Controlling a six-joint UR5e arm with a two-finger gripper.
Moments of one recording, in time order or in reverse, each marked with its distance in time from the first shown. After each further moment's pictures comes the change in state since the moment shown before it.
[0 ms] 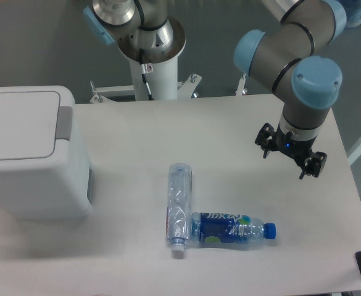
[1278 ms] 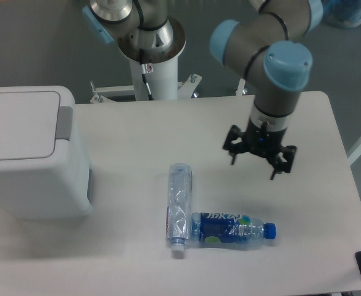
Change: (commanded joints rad) arm -0.100 0.173 -0.149 0.095 -0.341 -0.518
